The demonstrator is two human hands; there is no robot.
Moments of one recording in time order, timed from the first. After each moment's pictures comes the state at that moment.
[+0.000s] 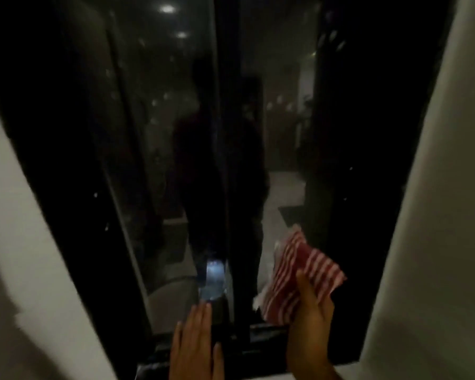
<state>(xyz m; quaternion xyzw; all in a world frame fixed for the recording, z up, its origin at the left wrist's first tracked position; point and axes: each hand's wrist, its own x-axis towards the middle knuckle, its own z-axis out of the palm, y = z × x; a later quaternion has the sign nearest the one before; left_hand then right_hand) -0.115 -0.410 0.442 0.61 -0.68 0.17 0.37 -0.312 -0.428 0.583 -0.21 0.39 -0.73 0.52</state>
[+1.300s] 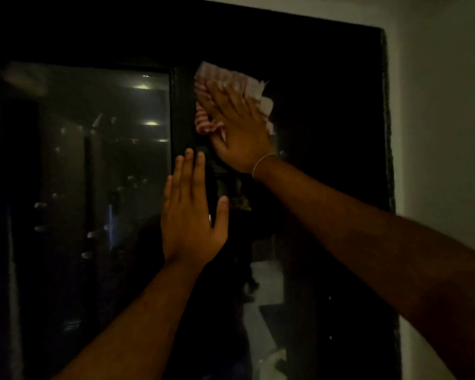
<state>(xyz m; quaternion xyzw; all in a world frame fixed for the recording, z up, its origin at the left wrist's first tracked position) -0.195 -0.657 0.877 0.41 -0.59 0.37 0.59 -0.327 -0.717 1.041 -0.71 0.30 -0.46 -0.43</state>
